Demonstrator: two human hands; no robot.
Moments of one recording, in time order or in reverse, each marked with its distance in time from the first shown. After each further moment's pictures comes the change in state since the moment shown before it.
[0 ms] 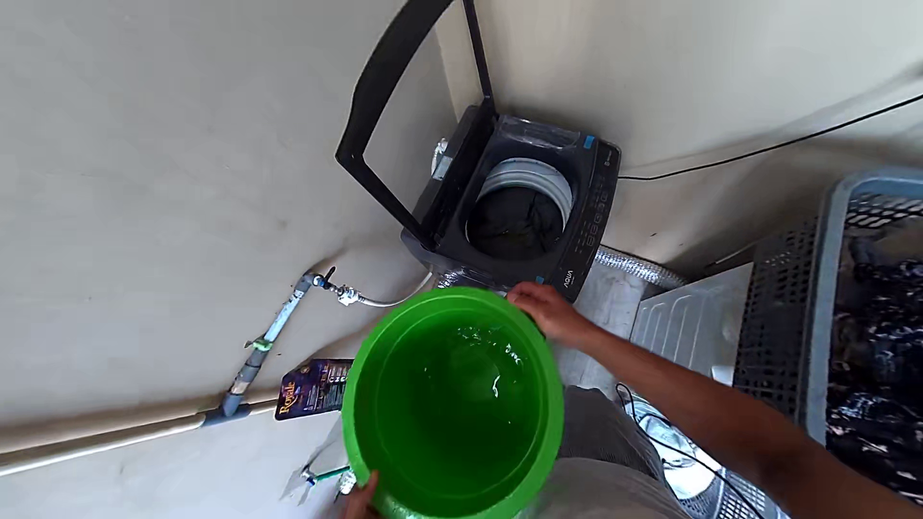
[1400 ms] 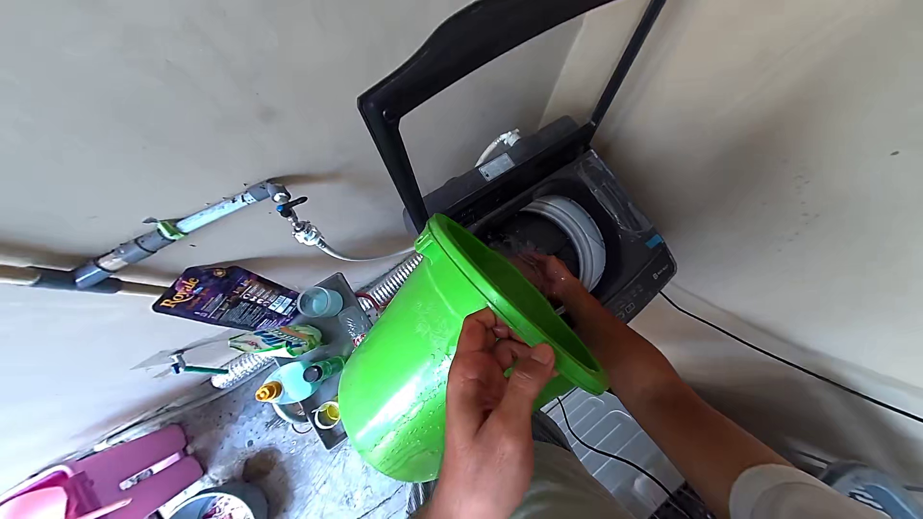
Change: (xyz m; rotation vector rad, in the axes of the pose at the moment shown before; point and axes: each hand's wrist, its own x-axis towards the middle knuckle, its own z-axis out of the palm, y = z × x) left_hand 0.059 0.112 0.350 -0.426 -0.250 0.537; right_hand 0.321 0.125 -0.144 0.456 -0.090 0.578
